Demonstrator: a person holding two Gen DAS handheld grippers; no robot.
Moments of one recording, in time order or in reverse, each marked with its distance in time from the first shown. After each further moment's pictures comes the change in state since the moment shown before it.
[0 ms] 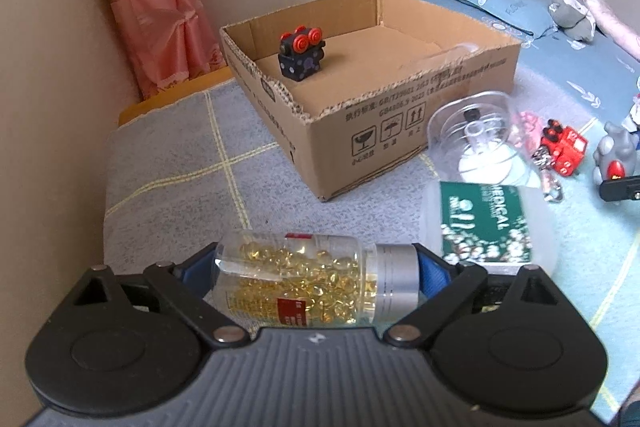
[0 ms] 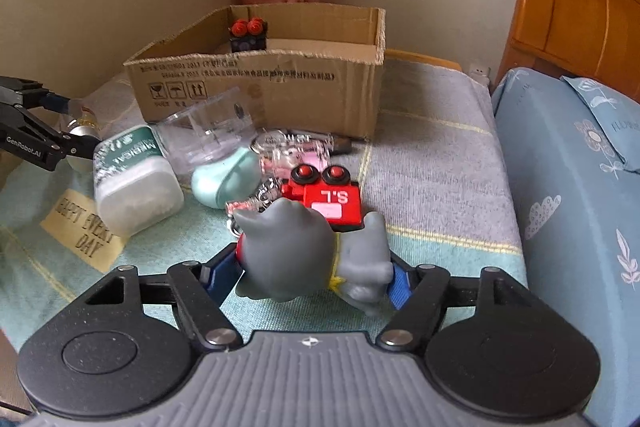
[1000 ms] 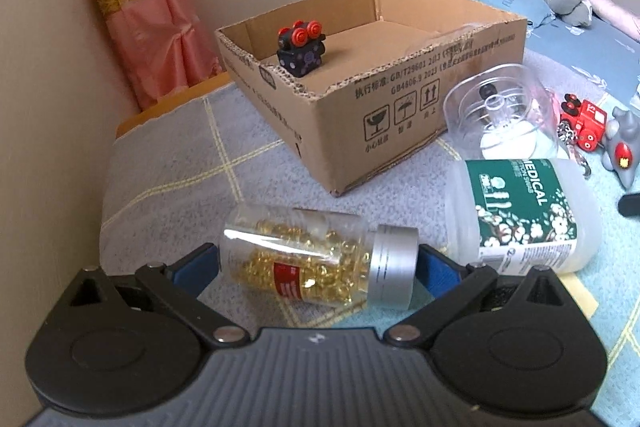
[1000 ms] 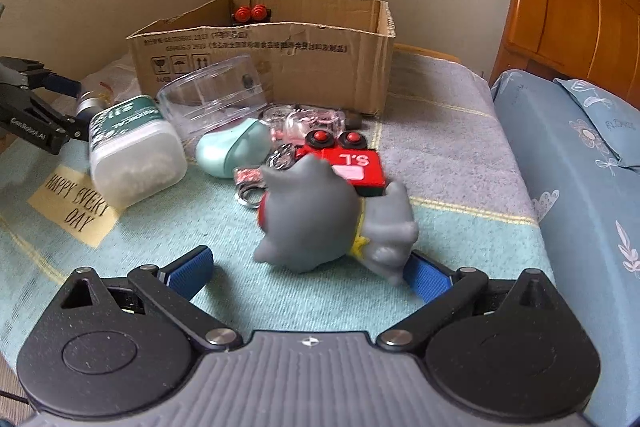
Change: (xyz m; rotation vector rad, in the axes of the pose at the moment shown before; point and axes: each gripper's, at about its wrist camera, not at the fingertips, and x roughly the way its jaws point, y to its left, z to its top) left arm 0.028 0.003 -0.015 0.073 -0.049 0.030; right arm 0.020 0.018 -0.028 0.012 -0.026 -0.068
